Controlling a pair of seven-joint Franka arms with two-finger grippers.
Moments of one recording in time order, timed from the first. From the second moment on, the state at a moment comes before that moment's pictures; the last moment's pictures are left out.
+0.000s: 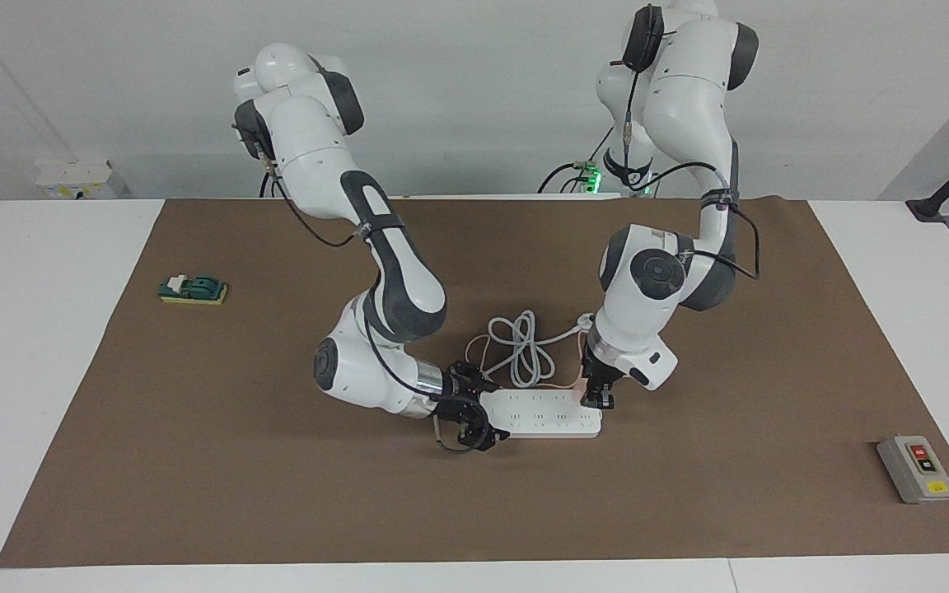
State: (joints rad) left arm -0.29 0.56 -0.12 -1.55 -0.01 2.17 -1.85; right arm 0.26 0.92 0.13 -1.15 0.85 2.14 1.28
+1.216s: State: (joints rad) left arm -0.28 0.56 -0.12 -1.55 -0.02 2.17 -1.84; right arm 0.27 0.91 0.14 -1.20 0.85 2.15 1.17
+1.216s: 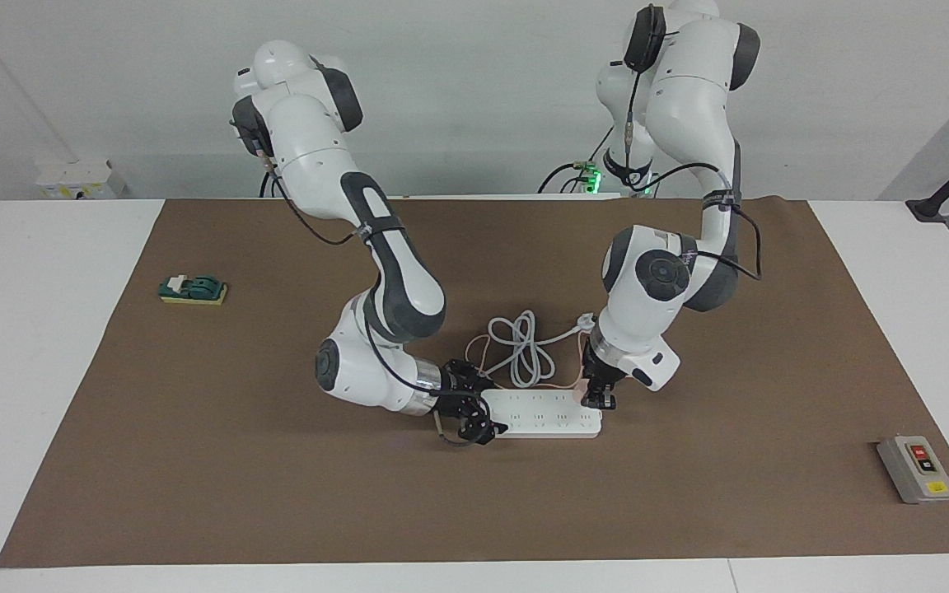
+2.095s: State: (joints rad) left arm -0.28 0.56 -0.12 -1.55 -0.02 2.17 -1.84; right arm 0.25 0.91 0.13 -1.23 0.89 2.19 1.17
